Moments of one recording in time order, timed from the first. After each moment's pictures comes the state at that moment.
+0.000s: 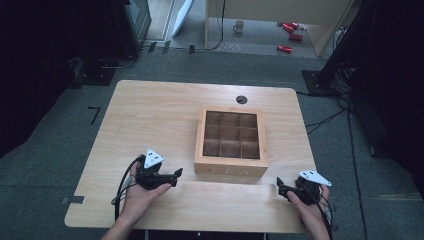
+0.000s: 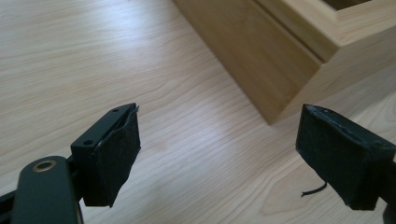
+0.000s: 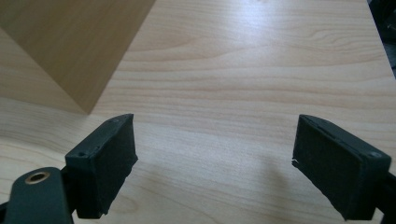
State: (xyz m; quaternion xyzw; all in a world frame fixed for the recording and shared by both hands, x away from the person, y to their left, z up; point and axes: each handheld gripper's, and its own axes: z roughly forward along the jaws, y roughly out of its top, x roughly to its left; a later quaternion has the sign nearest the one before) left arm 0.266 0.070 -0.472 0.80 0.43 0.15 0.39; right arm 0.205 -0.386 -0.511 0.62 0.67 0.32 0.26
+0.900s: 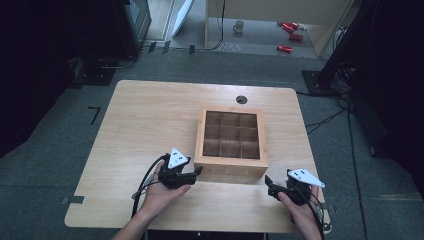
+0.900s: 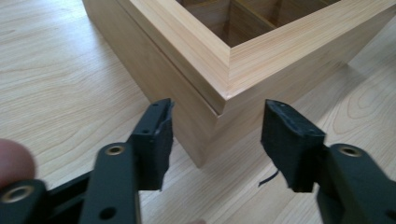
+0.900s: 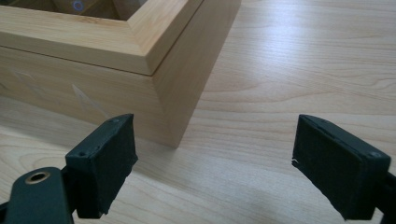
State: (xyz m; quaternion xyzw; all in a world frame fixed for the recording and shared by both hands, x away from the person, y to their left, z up) left arm 0.269 0.014 -0.472 0.81 0.38 0.13 0.42; right arm 0.201 -0.352 -0.491 0.58 0.67 0.39 0.25
